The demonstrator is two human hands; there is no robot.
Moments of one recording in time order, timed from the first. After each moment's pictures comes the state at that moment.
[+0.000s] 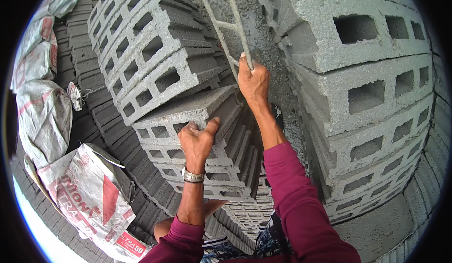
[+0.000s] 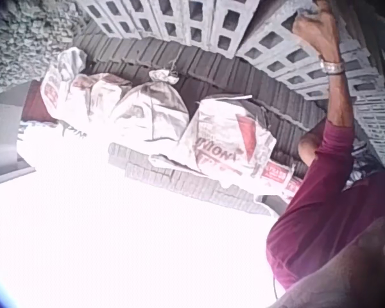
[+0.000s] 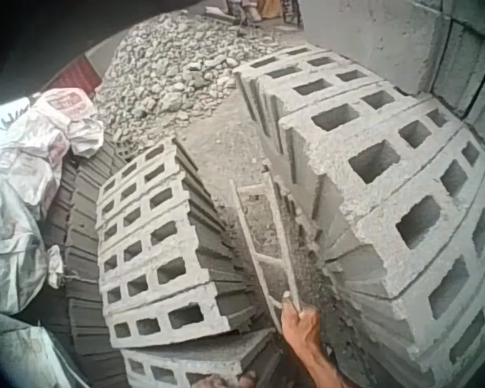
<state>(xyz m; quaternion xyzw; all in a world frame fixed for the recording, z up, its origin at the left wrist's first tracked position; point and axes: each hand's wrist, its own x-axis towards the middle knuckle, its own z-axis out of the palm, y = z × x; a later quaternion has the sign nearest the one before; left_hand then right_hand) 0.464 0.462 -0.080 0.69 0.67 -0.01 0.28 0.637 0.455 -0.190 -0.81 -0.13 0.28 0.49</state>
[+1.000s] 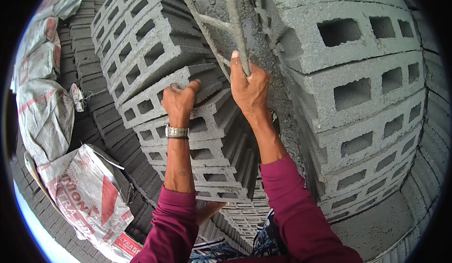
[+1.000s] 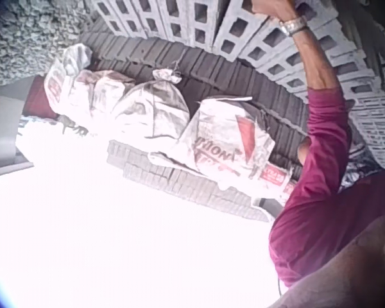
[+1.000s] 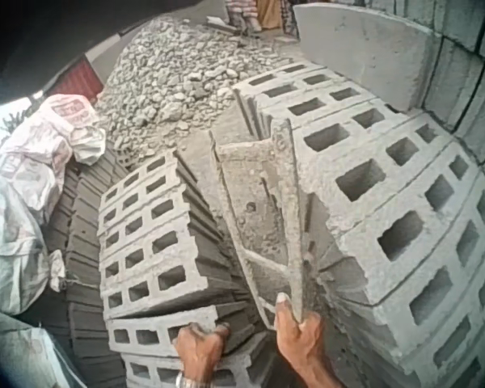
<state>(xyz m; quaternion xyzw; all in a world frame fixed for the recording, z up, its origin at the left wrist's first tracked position) 0.499 0.557 -0.100 0.67 0.71 0.02 0.20 0.647 0.463 -0.100 -0.75 -0.17 0.25 0.59</state>
